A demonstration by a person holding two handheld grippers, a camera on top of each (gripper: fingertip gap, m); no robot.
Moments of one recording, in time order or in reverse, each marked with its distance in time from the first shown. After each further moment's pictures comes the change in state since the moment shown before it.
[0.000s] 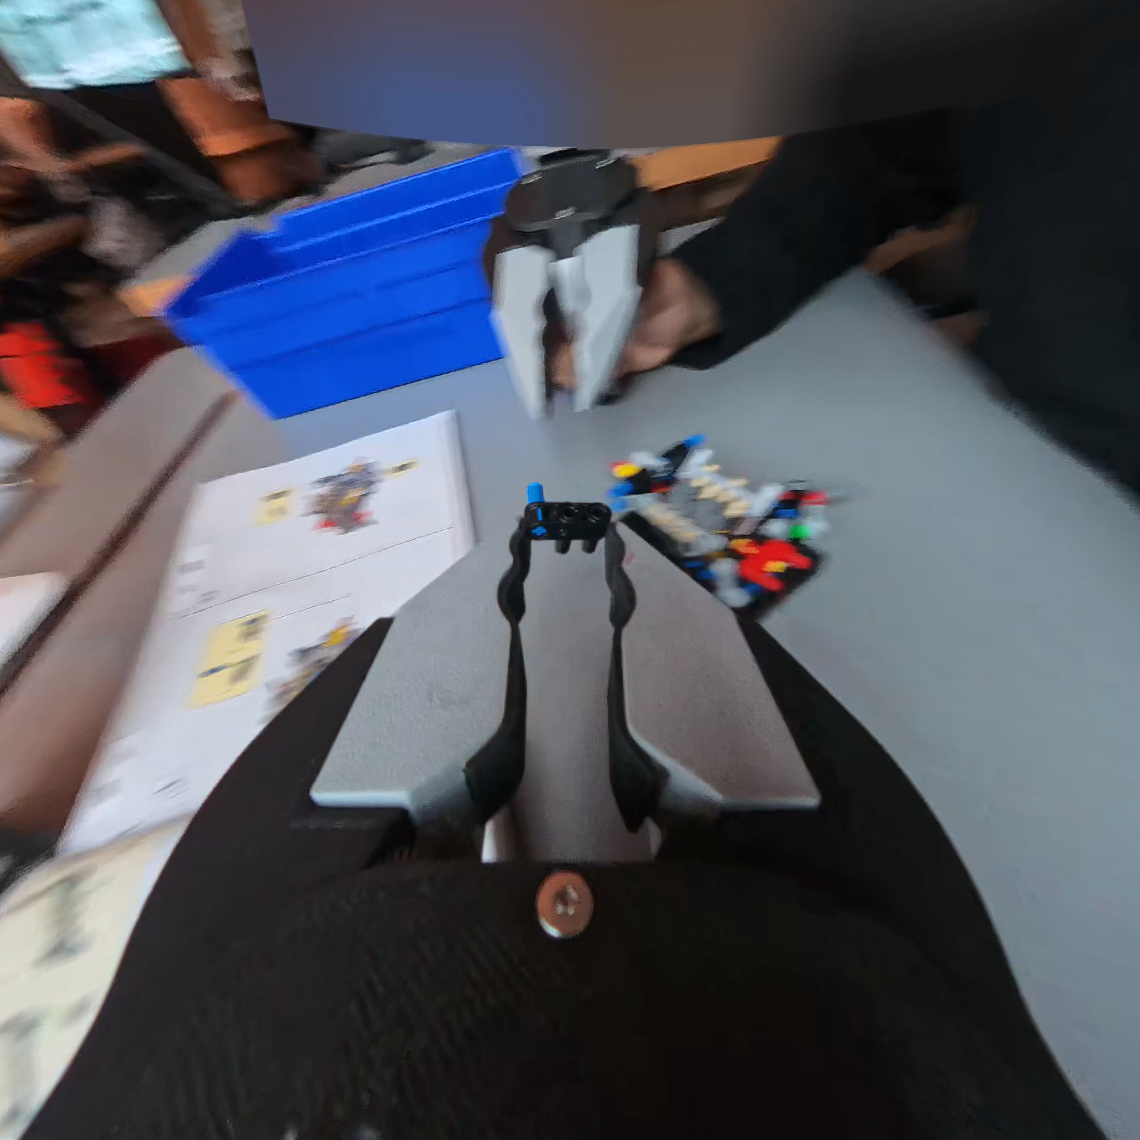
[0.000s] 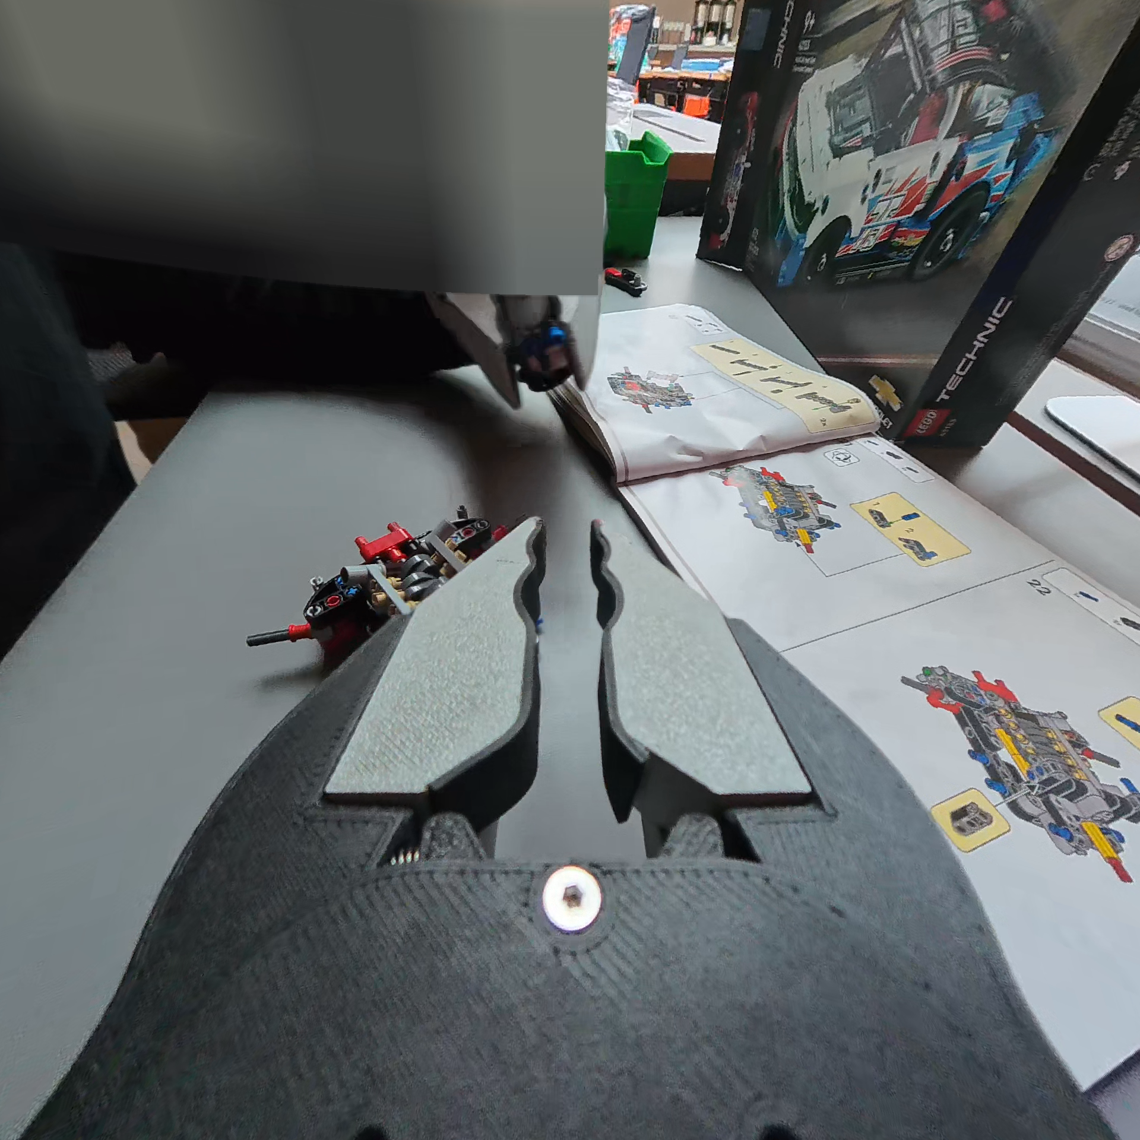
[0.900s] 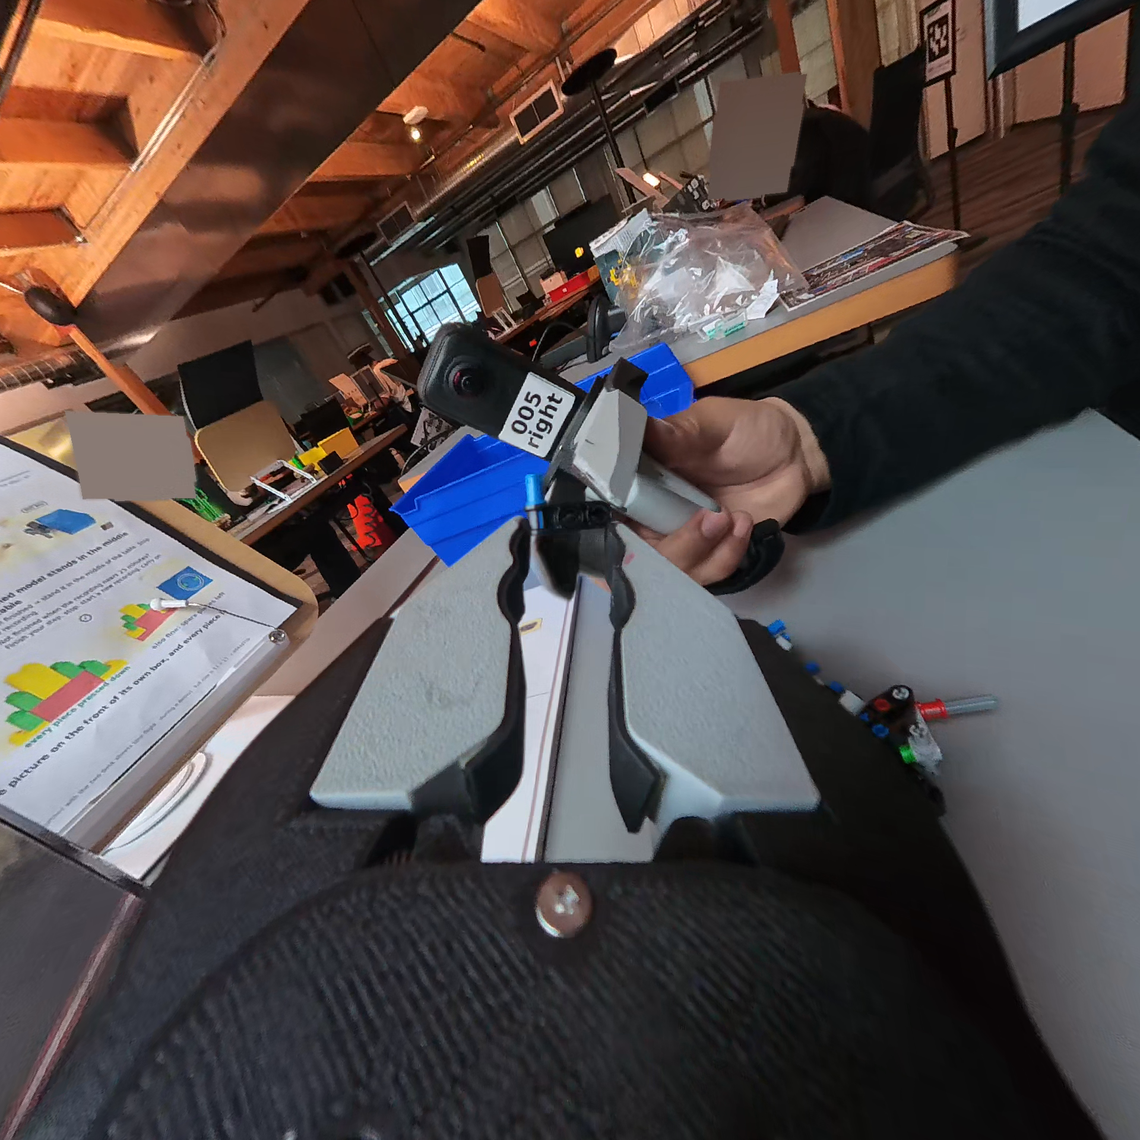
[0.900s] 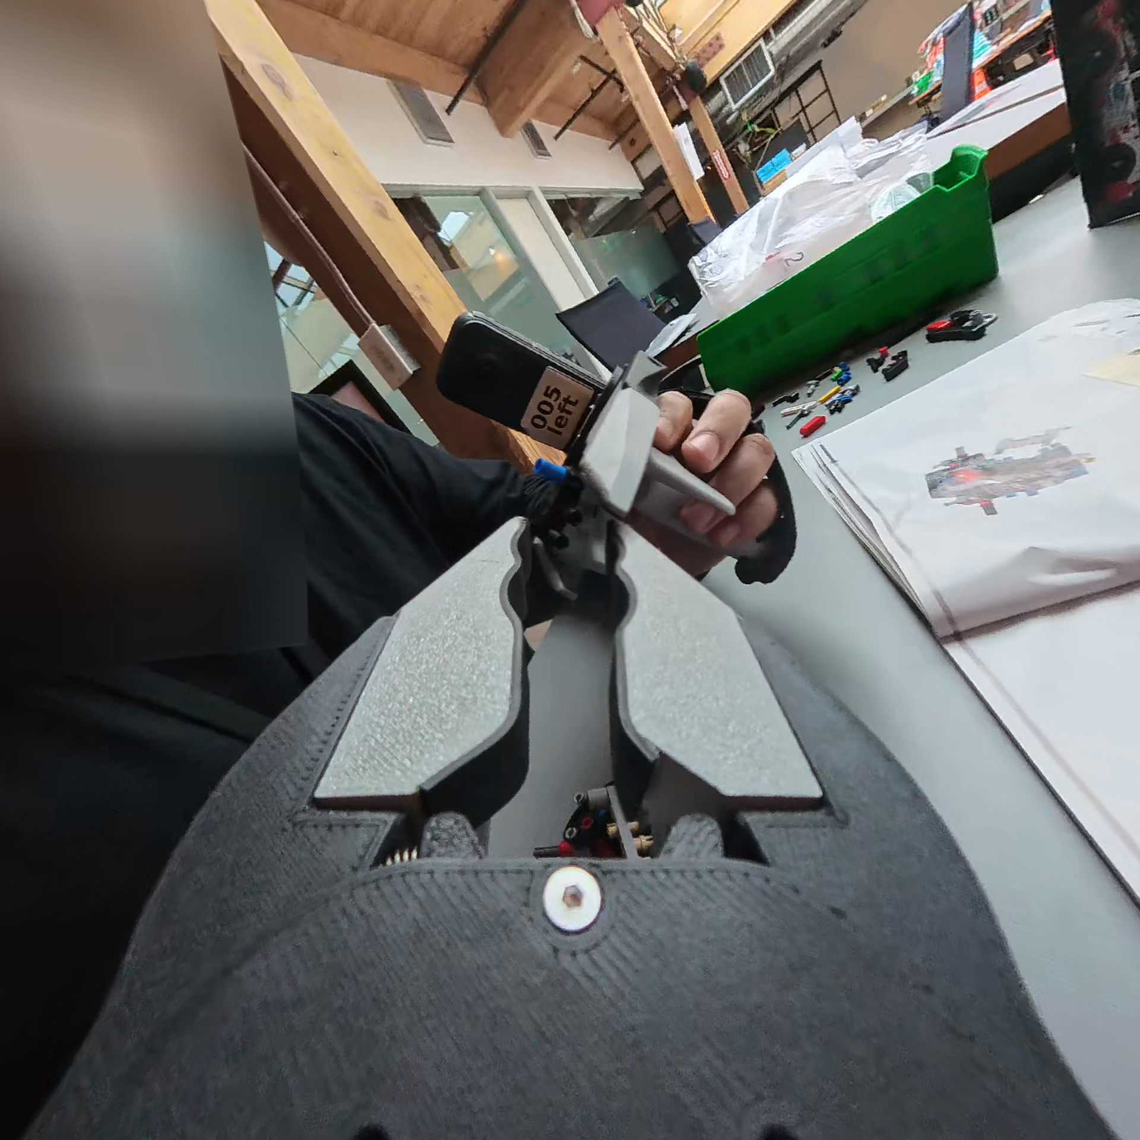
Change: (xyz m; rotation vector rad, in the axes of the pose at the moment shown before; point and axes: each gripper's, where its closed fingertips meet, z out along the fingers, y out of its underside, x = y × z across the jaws) left arm 0.002 -0.067 0.021 0.240 -0.353 0.197; right arm -0.039 -0.074 0.030 0.215 -0.564 0.584
